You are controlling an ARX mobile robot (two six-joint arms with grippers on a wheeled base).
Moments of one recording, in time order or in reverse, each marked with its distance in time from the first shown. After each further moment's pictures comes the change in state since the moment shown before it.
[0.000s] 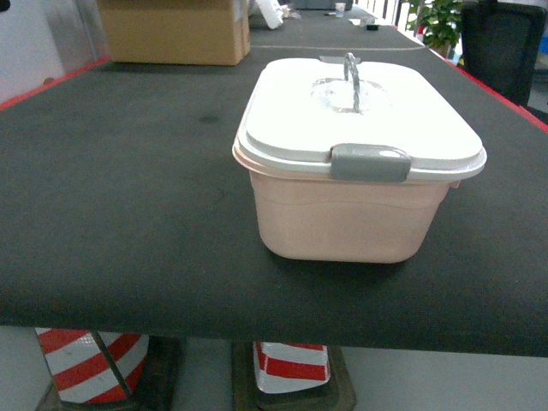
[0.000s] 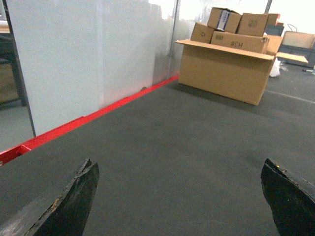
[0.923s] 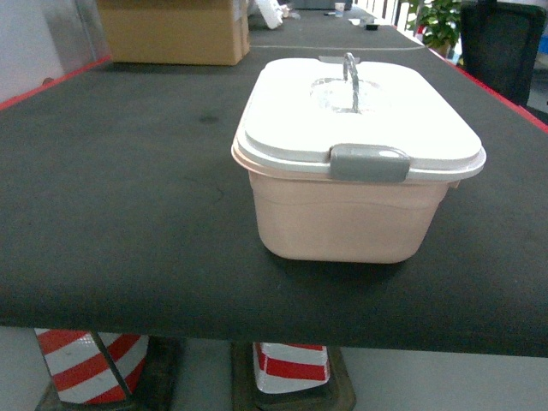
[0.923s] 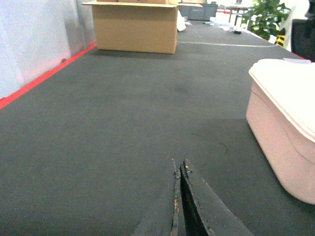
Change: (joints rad) left arm 0.177 -0.504 -0.522 -0.095 0.599 0.063; right arm 0.000 0.000 0.000 0.000 0.000 0.000
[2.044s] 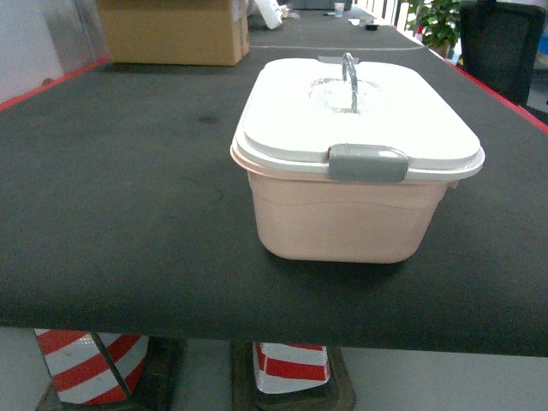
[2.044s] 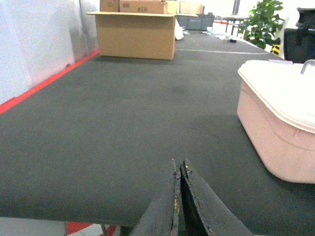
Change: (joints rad) left arm -0.003 -0.602 -0.145 -0.433 0.002 0.000; right arm 0.000 0.000 0.000 0.000 0.000 0.000
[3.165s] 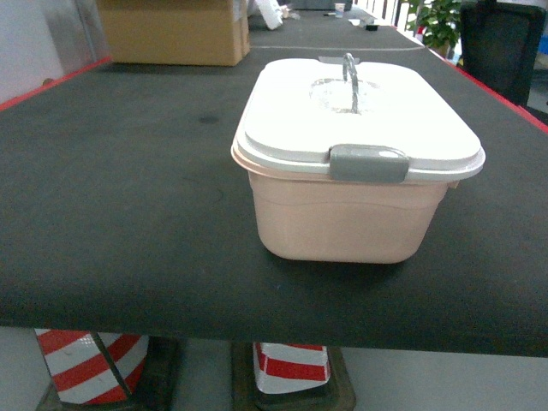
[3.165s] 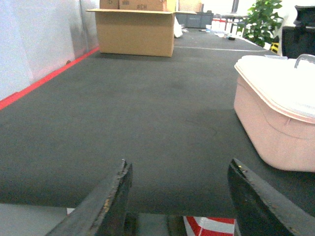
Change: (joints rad) left arm 0.000 -0.365 0.000 -0.377 0.002 0.000; right arm 0.000 0.000 0.000 0.000 0.000 0.000
